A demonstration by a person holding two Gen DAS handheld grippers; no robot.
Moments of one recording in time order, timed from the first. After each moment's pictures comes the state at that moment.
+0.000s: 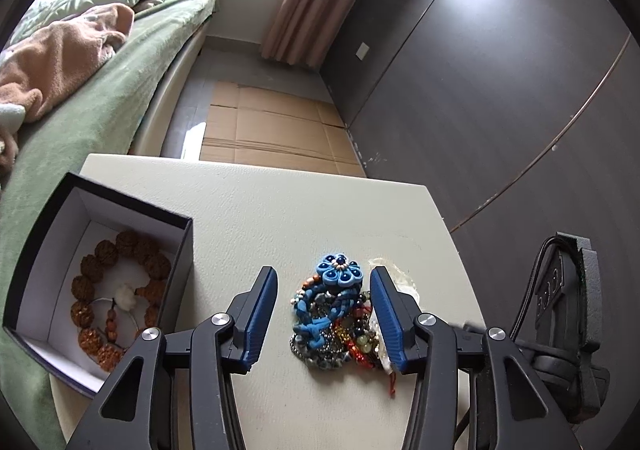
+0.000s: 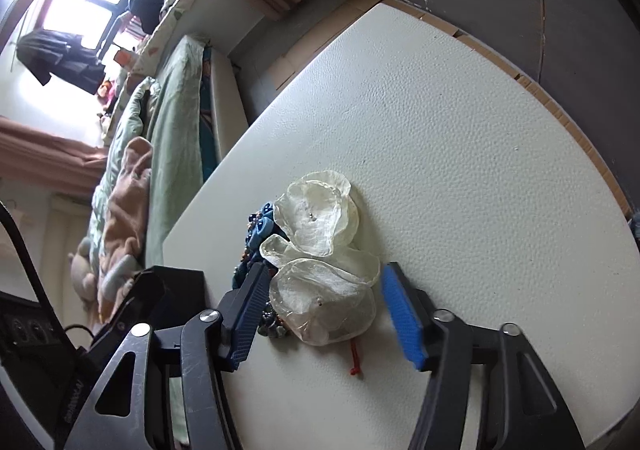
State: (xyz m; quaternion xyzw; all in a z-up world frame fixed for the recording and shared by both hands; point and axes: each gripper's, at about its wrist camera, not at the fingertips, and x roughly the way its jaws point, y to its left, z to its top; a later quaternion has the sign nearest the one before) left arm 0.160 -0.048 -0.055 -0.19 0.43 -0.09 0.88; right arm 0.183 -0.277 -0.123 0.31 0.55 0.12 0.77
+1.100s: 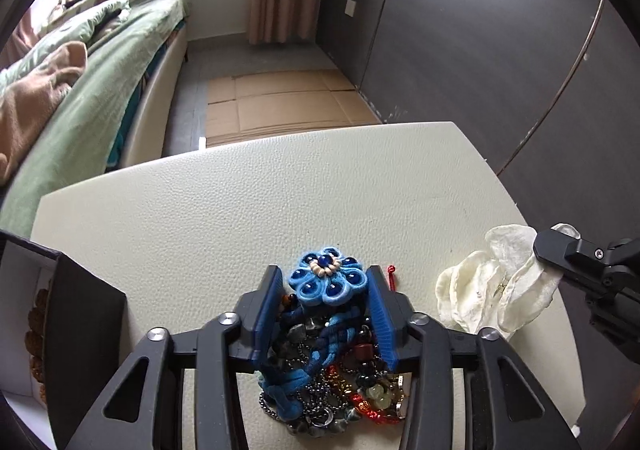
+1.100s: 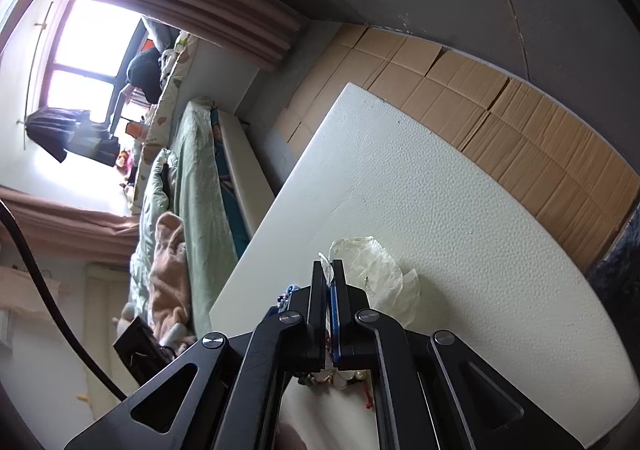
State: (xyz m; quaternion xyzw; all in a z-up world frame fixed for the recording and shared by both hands) left arm 0.205 -0.115 -0.105 -0.05 0.47 -0.07 0.88; right arm 0.194 -0.335 -0.100 0.42 0.48 0.10 0.77
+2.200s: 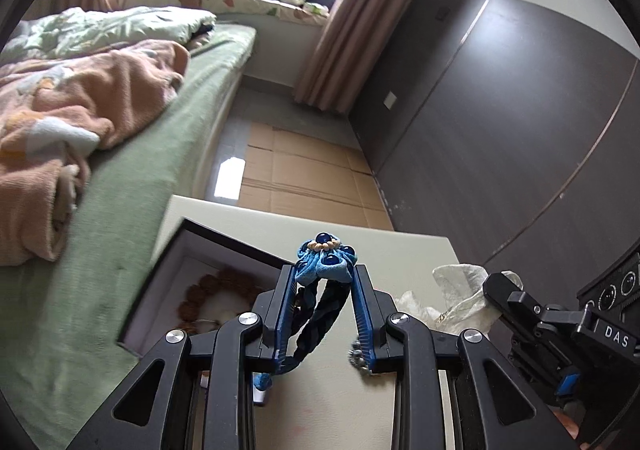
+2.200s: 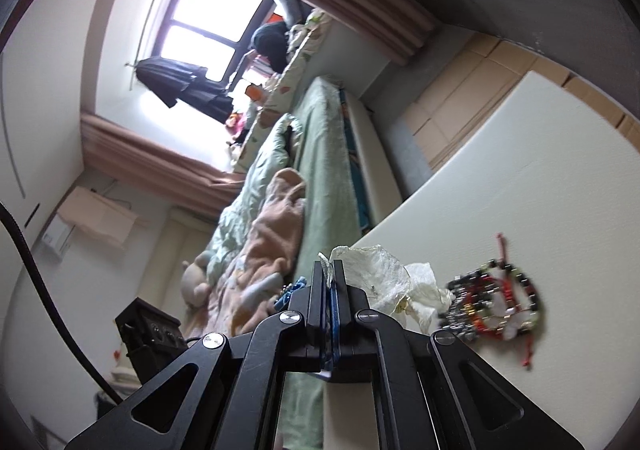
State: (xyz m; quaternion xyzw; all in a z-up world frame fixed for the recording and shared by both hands) left arm 0.122 0.016 -0.012 -0.21 0.36 -0.03 0.91; right arm 0.155 -0.240 -0.040 0.40 0.38 0.30 0.78
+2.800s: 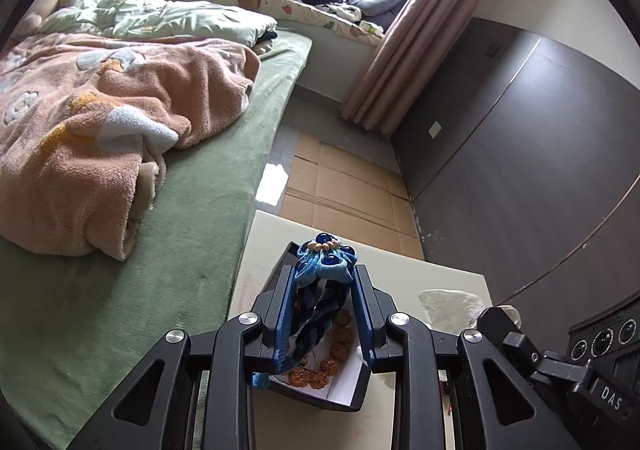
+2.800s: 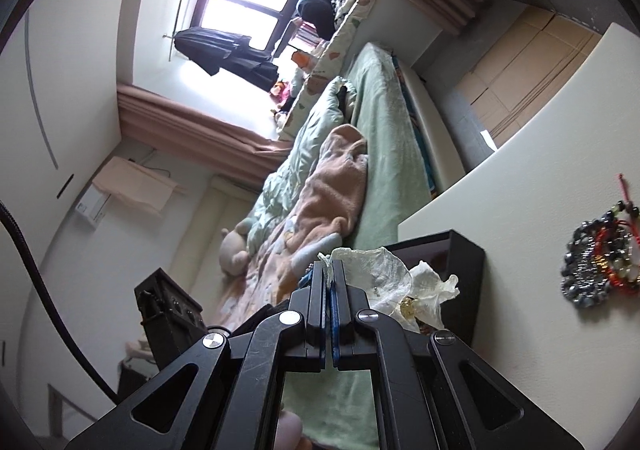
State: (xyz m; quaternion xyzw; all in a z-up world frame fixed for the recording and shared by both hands) left arm 0.106 0.085 -0.011 -0.25 0.35 0.04 0.90; right arm 0.143 -0.151 -0.045 0.40 0.37 0.39 0.74
